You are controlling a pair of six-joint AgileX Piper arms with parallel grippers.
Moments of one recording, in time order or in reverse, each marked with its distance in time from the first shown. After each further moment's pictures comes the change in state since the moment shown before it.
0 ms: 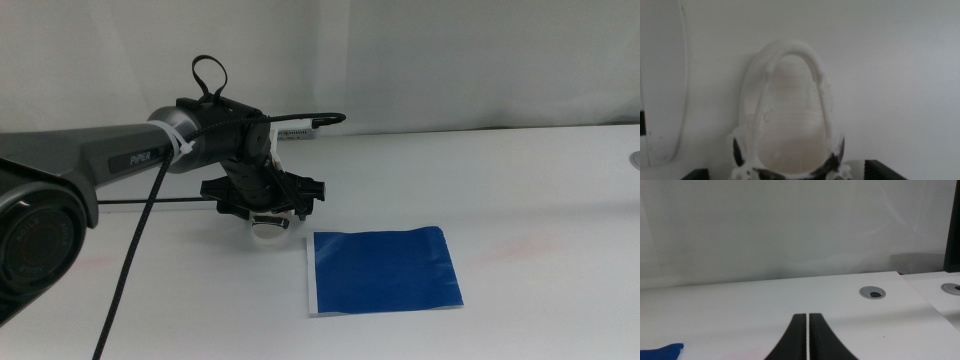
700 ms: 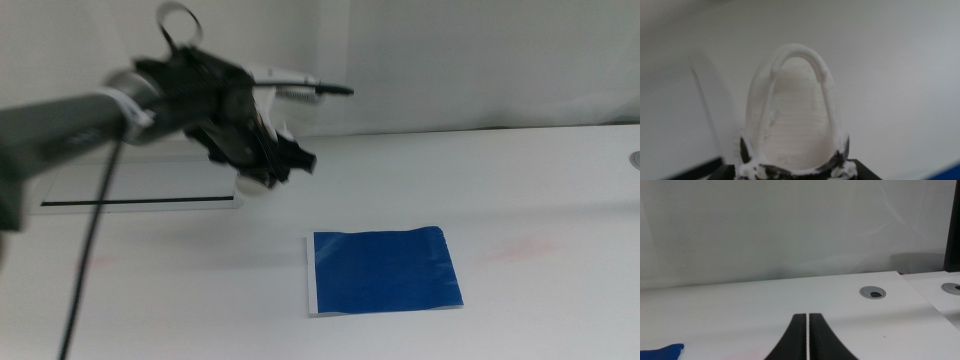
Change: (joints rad) left arm -0.005 -0.156 0.000 0.094 0.012 0.201; right arm 0.000 0.000 0.000 0.000 0.000 0.003
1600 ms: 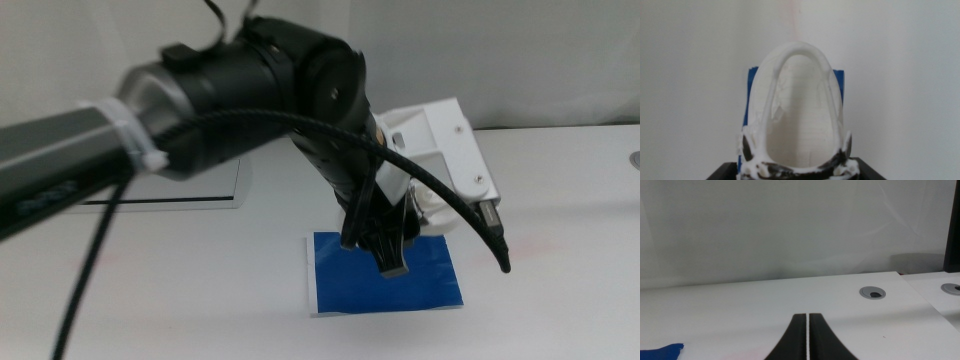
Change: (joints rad) left arm -0.364 -0.209 0.000 -0.257 0.202 0.901; right arm 0.000 0.000 0.000 0.000 -0.002 -0.003
